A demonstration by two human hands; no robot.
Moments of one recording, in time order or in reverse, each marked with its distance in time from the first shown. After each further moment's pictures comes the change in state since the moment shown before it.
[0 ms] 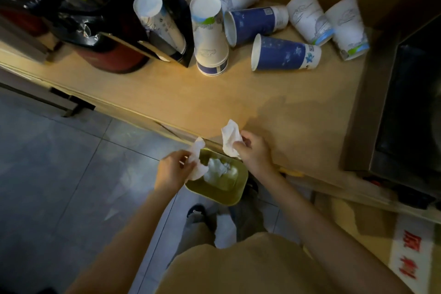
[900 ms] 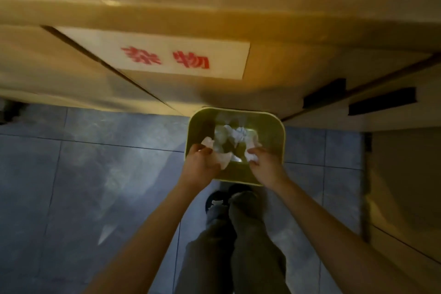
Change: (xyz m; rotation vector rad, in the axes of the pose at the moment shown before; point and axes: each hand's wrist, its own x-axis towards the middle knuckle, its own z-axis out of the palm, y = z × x) left_hand 0.099 -0.189 0.206 0.270 -0.454 0.062; right_hand 0.062 0.323 0.179 -0.349 -0.069 0.297
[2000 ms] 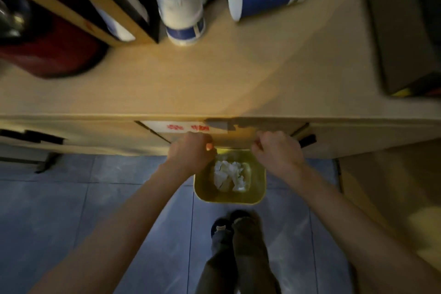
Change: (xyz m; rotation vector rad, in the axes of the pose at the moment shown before) left_hand -0.118 0.133 -0.187 0.364 0.208 0.250; right_hand -0.154 -0.155 -0.194 -0.398 0.370 -0.296
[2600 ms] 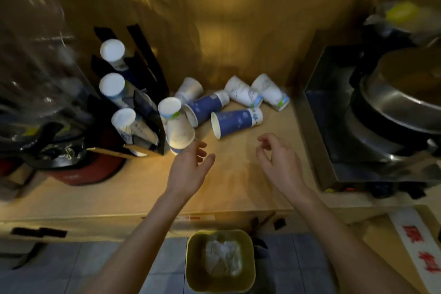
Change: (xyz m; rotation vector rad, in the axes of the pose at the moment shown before) left_hand -0.001 0.083 -0.176 -0.486 0.468 0.181; right_hand 0.027 -0.017 -0.193 0.320 0.528 0.047
